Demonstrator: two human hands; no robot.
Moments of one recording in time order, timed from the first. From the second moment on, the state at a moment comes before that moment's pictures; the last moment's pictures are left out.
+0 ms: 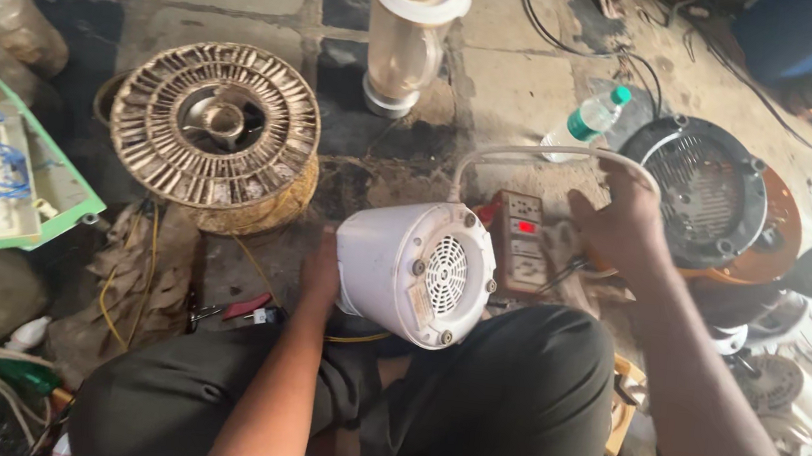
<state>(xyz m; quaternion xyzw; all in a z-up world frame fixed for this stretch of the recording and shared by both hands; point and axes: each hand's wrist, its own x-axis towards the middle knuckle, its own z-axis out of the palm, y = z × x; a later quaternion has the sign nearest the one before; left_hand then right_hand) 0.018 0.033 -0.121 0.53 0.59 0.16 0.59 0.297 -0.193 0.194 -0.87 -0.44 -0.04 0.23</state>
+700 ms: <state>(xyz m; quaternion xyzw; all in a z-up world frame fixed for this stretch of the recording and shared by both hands) 0.006 0.013 -0.057 0.51 0.50 0.30 0.63 0.159 -0.171 0.033 -0.83 -0.19 0.09 0.51</state>
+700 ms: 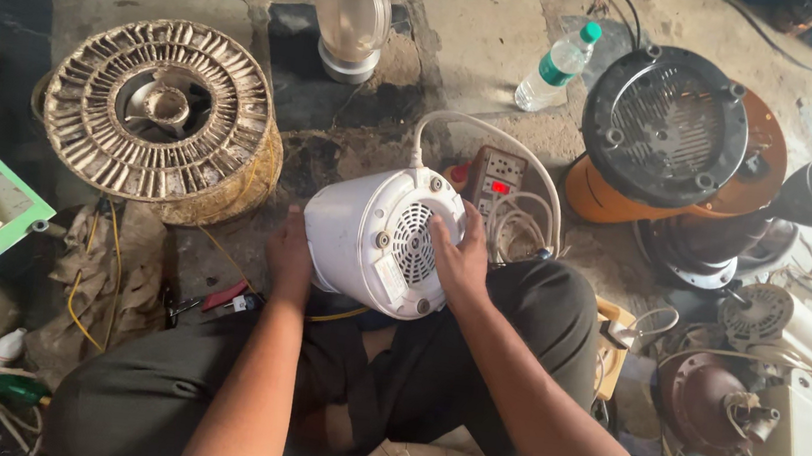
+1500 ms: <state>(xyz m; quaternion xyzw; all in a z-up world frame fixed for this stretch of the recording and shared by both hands) -0.019 0.041 0.108 0.79 0.39 0.29 0.37 0.150 -0.242 0.164 -0.78 -0.44 -0.27 0.34</state>
